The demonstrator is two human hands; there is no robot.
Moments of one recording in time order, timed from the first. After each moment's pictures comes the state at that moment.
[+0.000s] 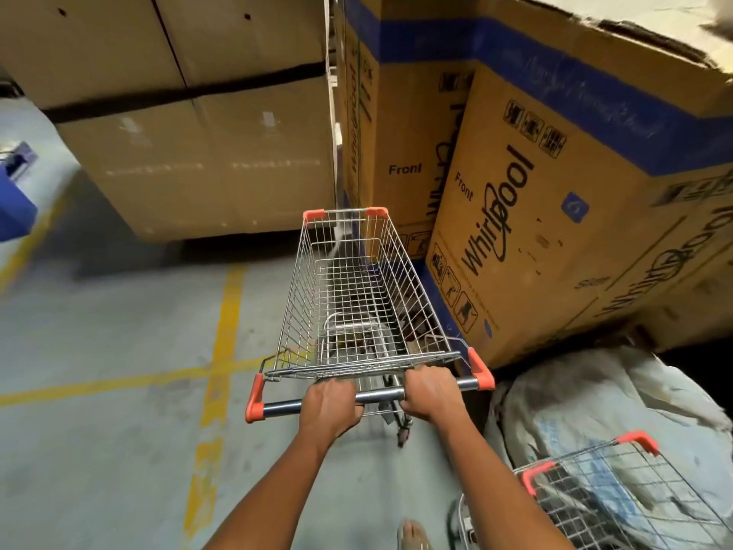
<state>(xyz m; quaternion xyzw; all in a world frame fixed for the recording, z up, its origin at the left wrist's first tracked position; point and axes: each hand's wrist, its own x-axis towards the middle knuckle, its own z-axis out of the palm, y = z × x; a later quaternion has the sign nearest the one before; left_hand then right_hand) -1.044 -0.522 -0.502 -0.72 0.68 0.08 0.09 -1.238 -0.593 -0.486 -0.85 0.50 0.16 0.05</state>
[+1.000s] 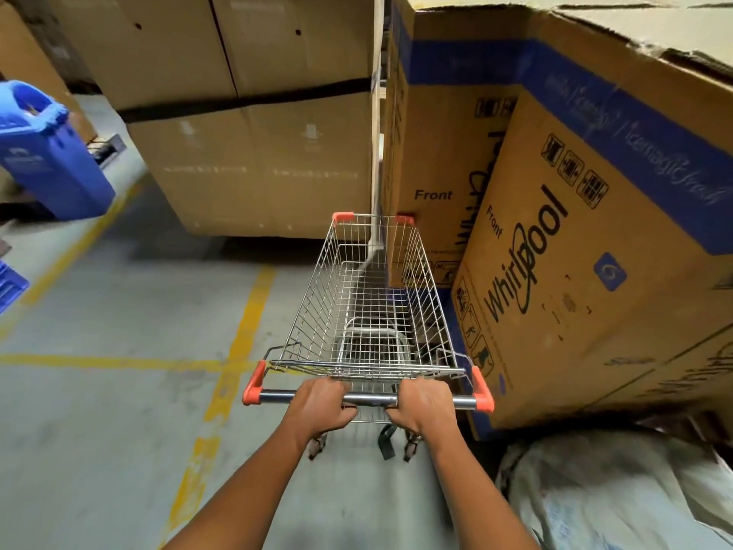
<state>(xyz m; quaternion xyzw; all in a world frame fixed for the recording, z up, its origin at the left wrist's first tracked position) -1.062 -0.619 -0.502 -0.73 0.67 0.13 0.04 -1.262 -0.702 -0.485 -0.88 0.45 0.15 0.06</state>
